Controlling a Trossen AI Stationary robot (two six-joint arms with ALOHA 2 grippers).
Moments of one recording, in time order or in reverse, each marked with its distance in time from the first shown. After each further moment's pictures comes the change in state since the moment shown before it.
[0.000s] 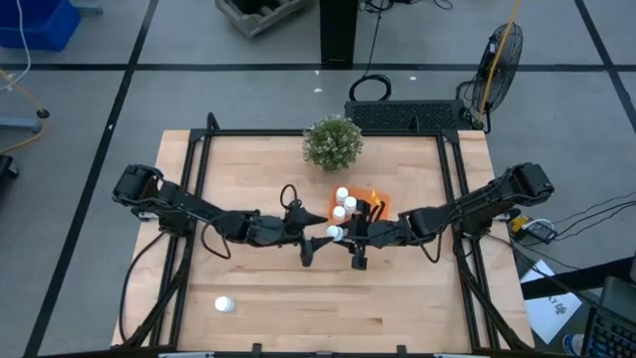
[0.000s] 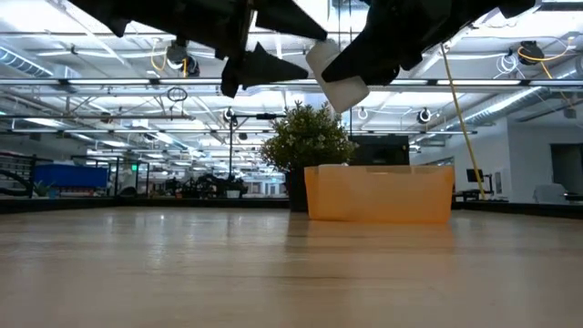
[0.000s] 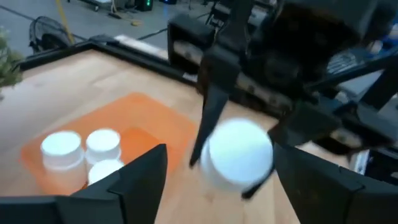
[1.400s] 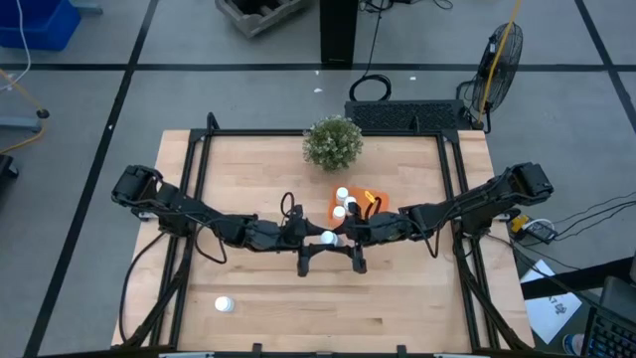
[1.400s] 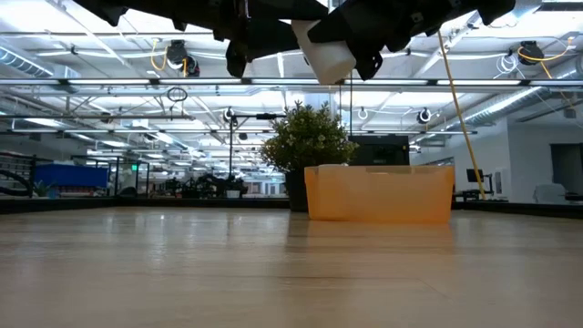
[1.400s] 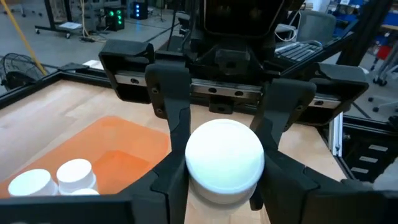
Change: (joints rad) left arm -0.048 -0.001 0.014 0.047 0.045 0.173; right arm -0.032 0.002 0.002 0.147 -0.231 0.011
